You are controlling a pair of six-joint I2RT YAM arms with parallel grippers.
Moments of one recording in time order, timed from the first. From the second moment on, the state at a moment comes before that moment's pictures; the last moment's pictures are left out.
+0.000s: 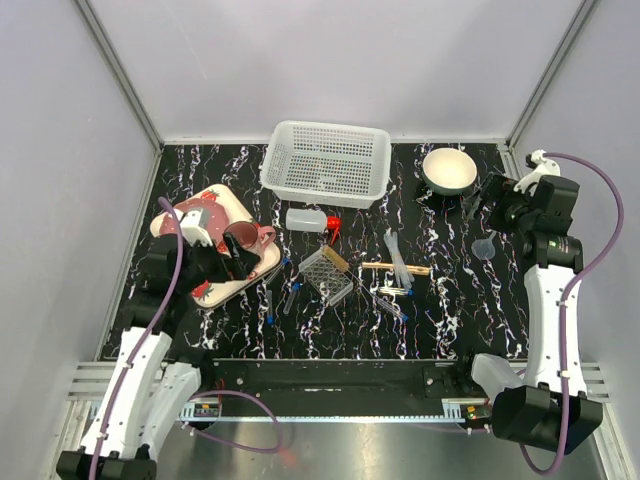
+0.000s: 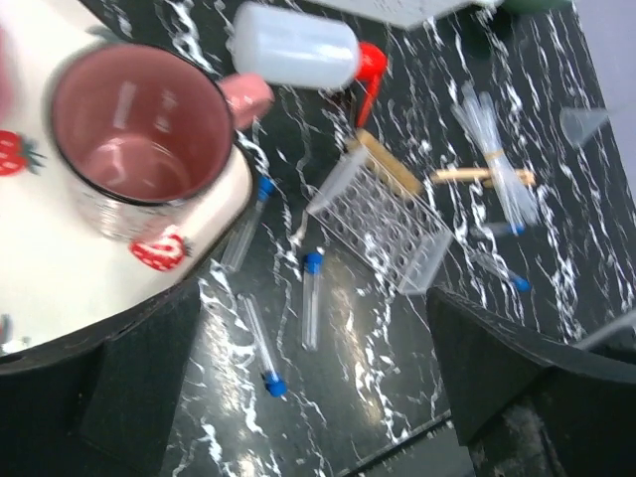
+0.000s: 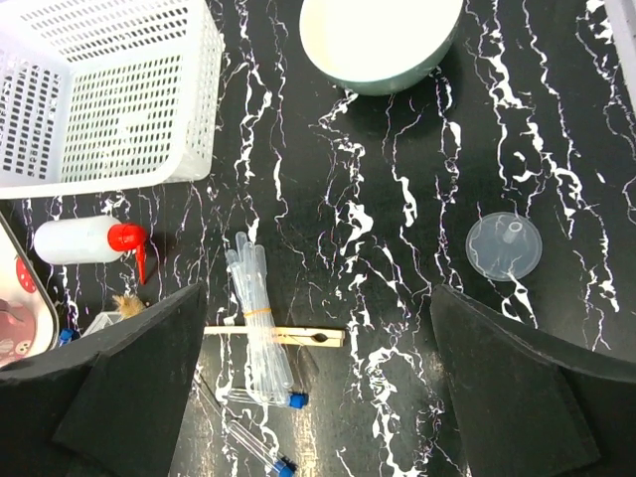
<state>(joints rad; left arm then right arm) -0.10 0.63 0.66 -0.51 0.37 -0.35 -0.23 1.01 1.09 -0.59 -0.27 0.22</state>
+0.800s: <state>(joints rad) -1.08 1.21 0.81 -0.68 -0.28 -0.87 -0.13 1.02 0.83 -0.60 -1.01 -0.22</state>
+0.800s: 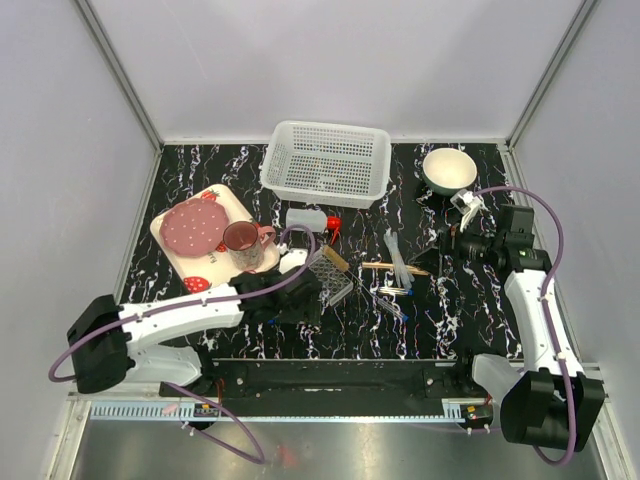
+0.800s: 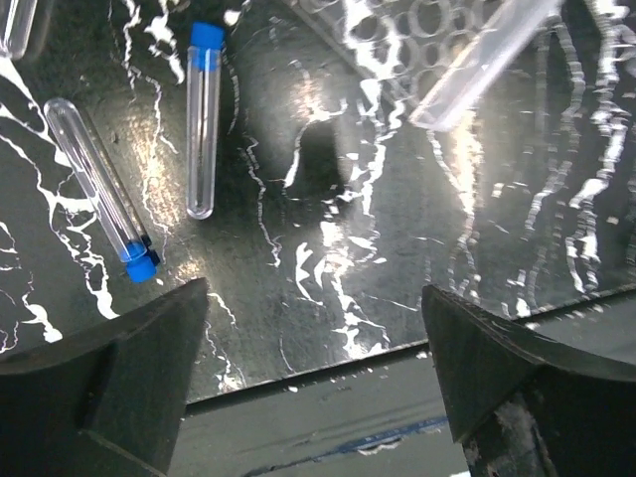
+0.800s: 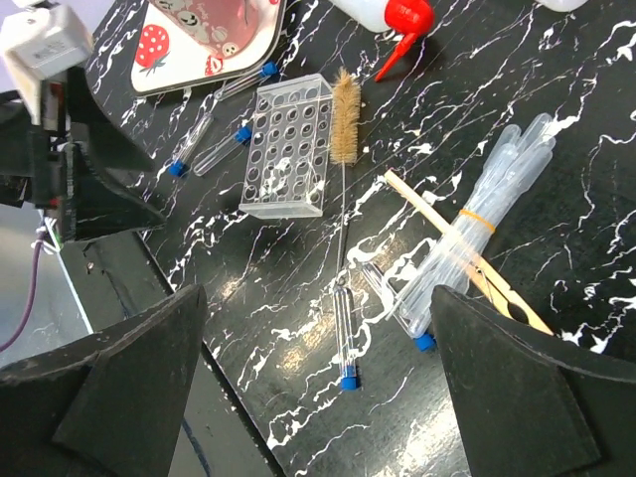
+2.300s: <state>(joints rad) -0.83 1.52 0.87 -0.64 -0.19 -0.57 -0.13 1.06 0.79 -0.59 -1.03 -0.30</state>
